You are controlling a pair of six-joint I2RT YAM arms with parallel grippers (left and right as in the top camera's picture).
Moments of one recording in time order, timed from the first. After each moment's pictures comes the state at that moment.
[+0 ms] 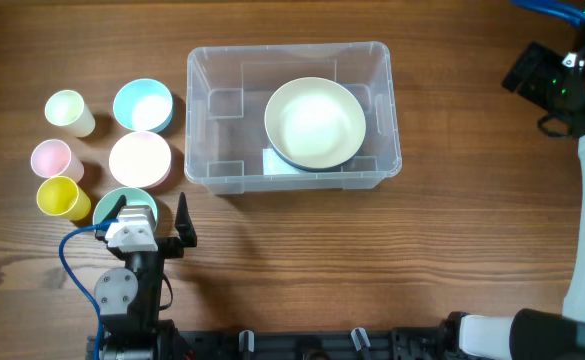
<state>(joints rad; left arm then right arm) 0.05 0.02 0.07 -0.20 0.02 -0.04 -0.19 1.53 1.71 -1.14 0.20 0.33</state>
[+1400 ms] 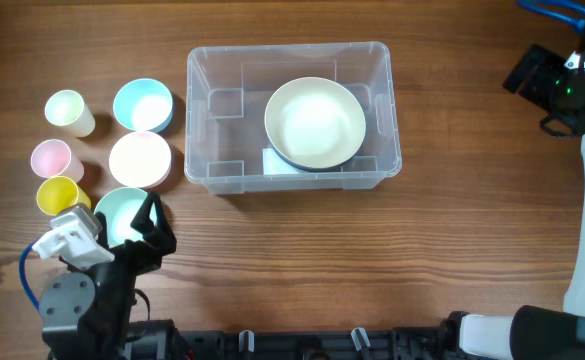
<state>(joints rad) 0.05 0.26 0.68 -0.74 0.00 -0.47 -0.21 1.54 1.71 -1.14 0.16 0.34</state>
